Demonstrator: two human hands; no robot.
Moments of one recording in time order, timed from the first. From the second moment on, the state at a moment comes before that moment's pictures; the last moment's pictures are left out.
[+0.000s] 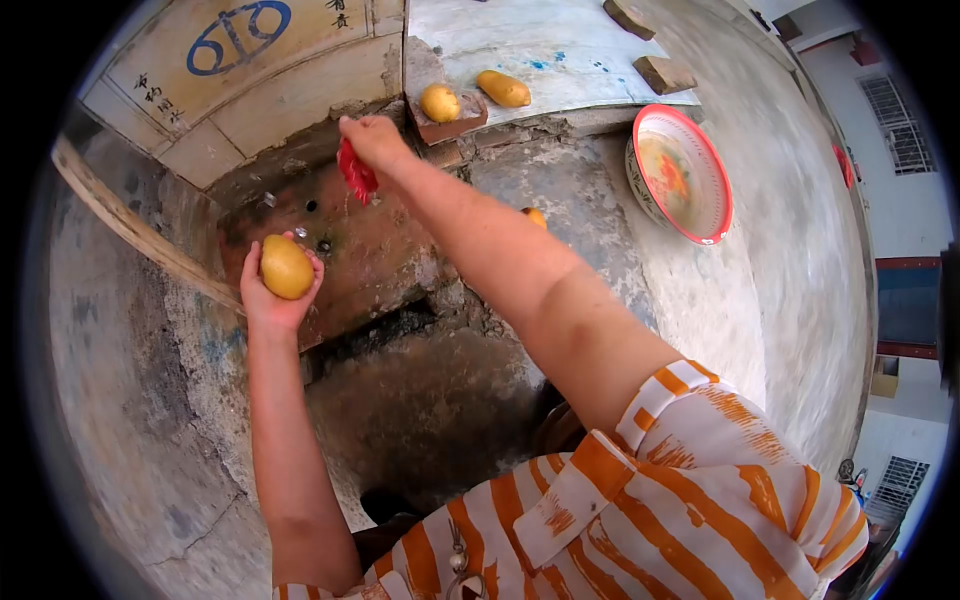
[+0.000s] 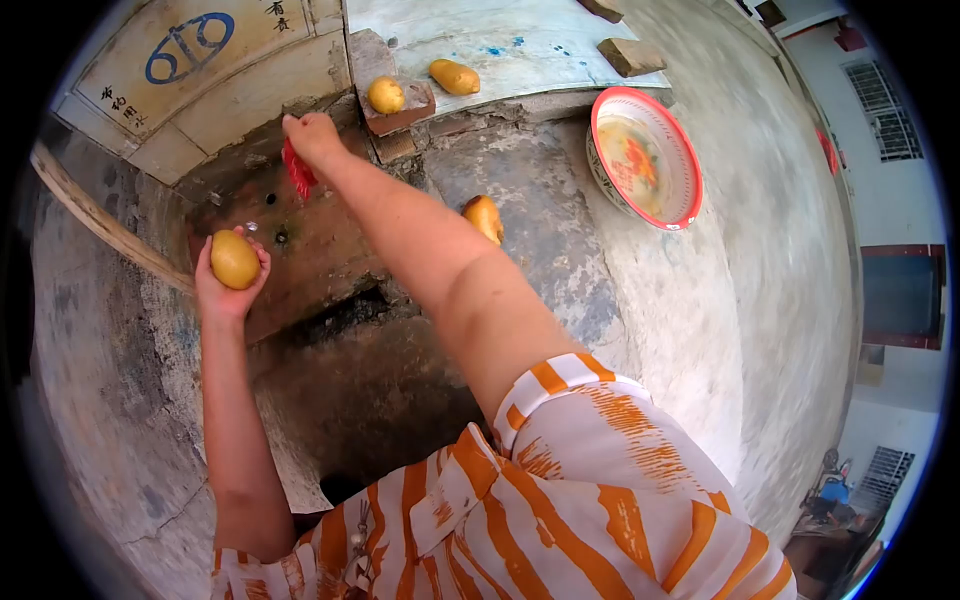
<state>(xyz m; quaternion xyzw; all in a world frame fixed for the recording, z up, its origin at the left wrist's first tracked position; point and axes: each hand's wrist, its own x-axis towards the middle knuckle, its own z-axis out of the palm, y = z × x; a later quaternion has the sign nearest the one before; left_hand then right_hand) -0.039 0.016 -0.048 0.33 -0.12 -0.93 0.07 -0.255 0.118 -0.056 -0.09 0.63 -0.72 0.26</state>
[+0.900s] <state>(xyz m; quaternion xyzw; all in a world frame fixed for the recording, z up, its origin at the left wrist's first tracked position) -0.043 0.004 -0.095 0.38 -0.12 -0.92 0.01 -0.228 0.375 -0.111 -0.37 0.91 0.00 0.16</state>
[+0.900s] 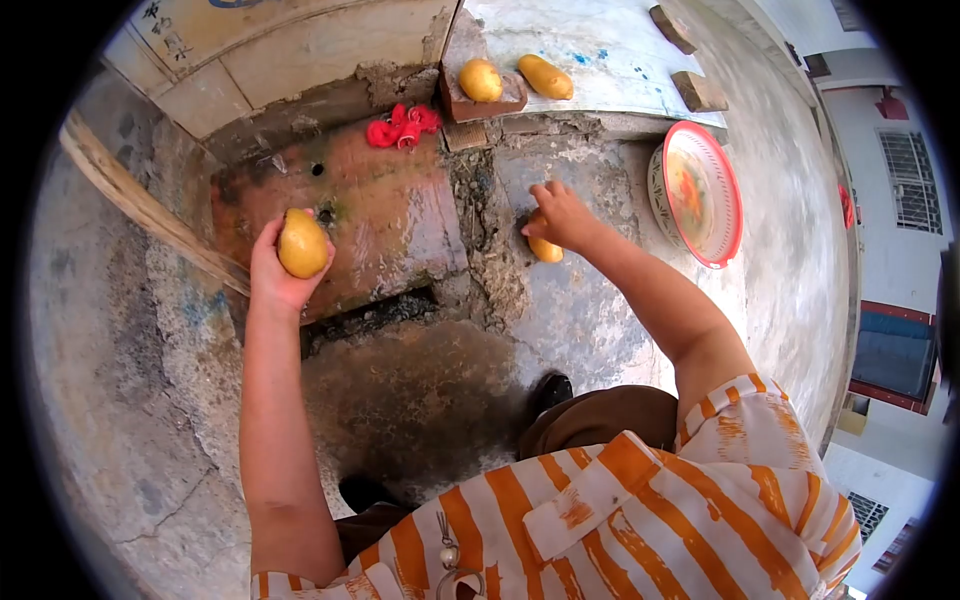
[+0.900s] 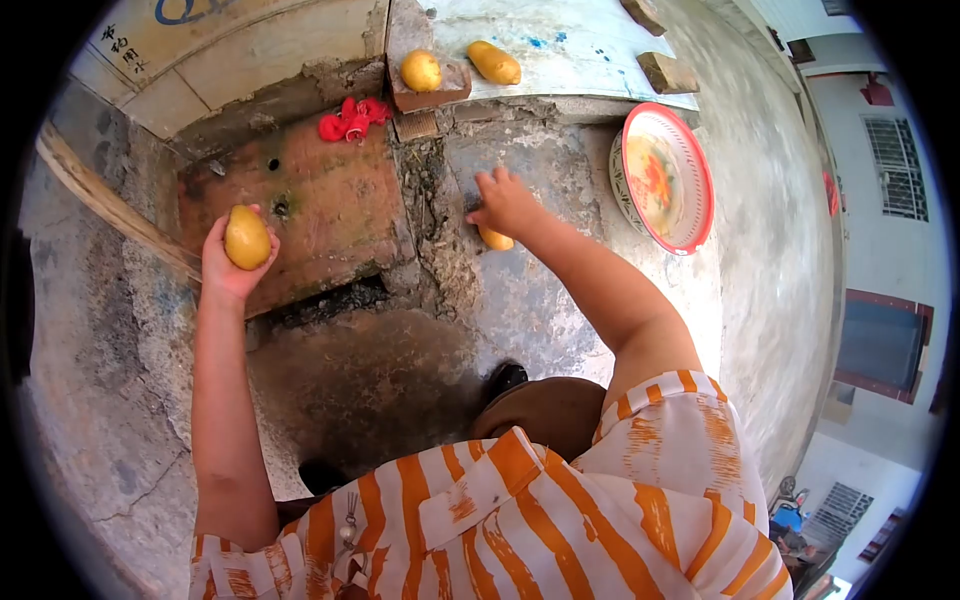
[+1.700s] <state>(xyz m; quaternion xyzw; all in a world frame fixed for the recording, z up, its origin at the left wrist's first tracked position) -0.055 0.068 -0.023 0.10 -0.41 -0.90 -0.06 -0.186 0.214 0.009 -0.40 0.61 -0.54 0.42</state>
